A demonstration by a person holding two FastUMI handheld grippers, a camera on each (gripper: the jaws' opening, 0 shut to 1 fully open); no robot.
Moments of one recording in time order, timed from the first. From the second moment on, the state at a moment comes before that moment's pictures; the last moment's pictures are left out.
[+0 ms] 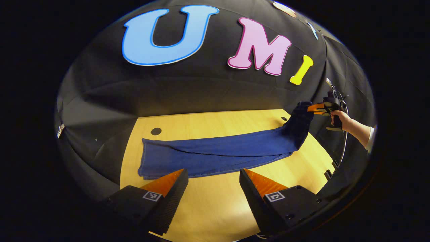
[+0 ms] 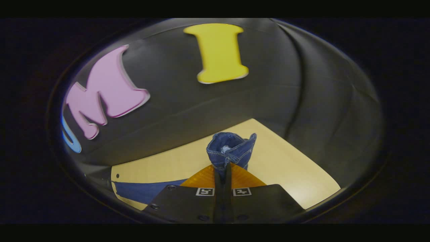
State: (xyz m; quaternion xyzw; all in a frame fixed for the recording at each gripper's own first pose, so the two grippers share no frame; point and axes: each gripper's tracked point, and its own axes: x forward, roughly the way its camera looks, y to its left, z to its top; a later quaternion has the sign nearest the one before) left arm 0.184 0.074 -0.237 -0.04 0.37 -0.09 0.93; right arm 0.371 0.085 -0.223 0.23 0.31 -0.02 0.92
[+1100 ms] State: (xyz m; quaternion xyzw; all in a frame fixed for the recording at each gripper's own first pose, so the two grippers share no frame) left arm 0.154 0.163 -0.303 -0.17 0.42 0.00 0.89; right arm 0.225 0.557 -0.355 0.13 0.45 0.33 0.82
